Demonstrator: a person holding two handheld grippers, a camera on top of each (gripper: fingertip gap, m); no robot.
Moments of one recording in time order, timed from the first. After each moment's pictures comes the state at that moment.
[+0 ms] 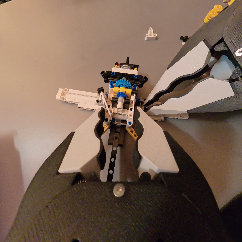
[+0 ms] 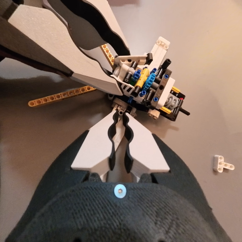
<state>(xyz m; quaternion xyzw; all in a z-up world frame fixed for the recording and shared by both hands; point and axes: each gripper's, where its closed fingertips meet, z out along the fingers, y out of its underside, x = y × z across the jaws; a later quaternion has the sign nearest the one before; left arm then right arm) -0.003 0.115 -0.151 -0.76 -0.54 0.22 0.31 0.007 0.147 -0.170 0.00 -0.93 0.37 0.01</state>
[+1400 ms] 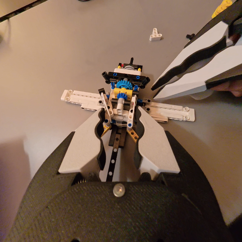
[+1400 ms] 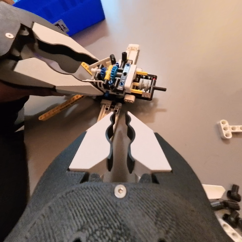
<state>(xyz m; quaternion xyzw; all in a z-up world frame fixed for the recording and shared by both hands) -0.010 0.110 -0.153 -0.76 -0.52 0.24 0.30 -0.019 0.162 -0.158 -0.17 -0.87 0.45 -0.07</state>
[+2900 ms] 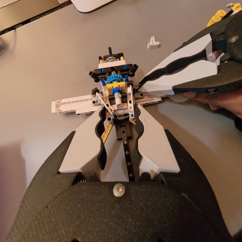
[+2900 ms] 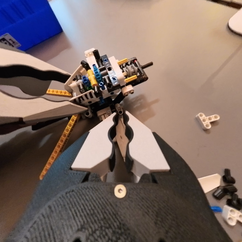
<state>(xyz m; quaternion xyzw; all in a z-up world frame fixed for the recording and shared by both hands) -0.014 0.115 -0.151 -0.75 -0.52 0.26 0.31 -0.050 0.151 -0.167 -0.26 -0.85 0.45 0.05</state>
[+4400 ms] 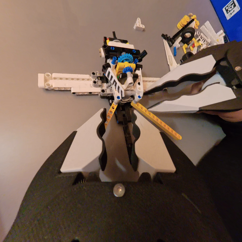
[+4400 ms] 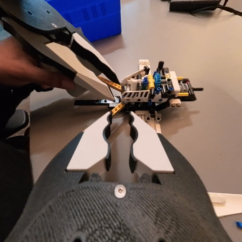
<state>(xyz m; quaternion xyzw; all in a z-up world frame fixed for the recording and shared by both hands) 0.026 0.106 -0.155 -0.74 -0.55 0.08 0.38 0.027 0.139 -0.146 -0.14 -0.86 0.50 -0.01</state>
